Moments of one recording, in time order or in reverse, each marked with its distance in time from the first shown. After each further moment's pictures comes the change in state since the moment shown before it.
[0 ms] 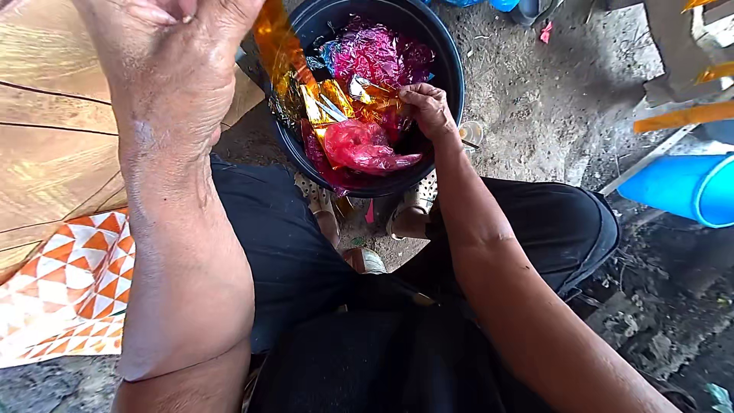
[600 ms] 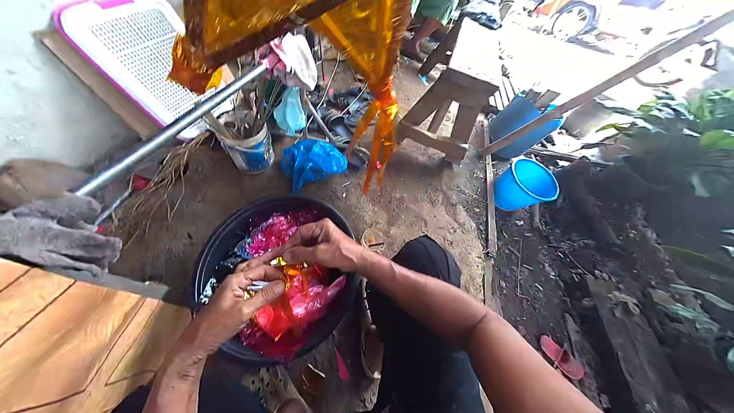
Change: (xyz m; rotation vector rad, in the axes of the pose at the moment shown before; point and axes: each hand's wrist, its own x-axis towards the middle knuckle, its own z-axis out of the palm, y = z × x) left_hand -0.033 -0.004 0.068 -0.034 -0.769 0.035; right_hand -0.144 -0.170 0.045 -0.204 -0.310 -0.503
